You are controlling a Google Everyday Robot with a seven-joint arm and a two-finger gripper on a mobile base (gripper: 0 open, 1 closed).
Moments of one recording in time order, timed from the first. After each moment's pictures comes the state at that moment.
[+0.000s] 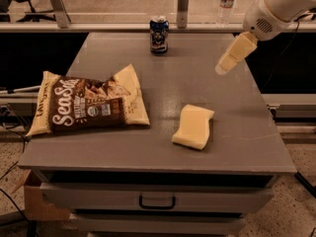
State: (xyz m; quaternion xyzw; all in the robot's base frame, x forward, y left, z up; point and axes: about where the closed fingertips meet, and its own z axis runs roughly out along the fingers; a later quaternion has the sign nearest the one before) arm 0.636 -0.200 0.946 -0.49 0.82 0.02 0.28
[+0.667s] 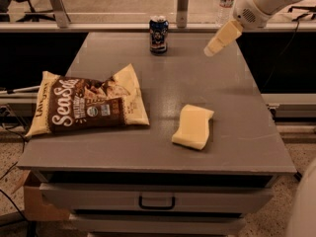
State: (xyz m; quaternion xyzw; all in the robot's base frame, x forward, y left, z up) arm 0.717 -0.199 0.948 -0.44 0.83 0.02 0.34
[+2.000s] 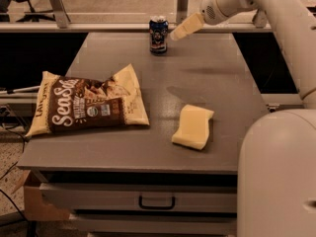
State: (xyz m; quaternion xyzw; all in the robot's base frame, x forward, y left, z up) arm 0.813 -0.115 0.940 -0.40 0.80 0.11 0.43
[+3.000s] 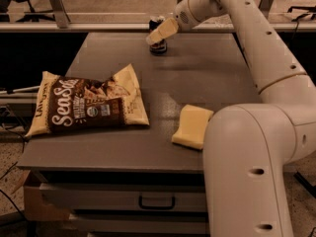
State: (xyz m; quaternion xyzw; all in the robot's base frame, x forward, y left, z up) arm 0.831 -0.034 0.908 -0.43 0.79 0.18 0.40
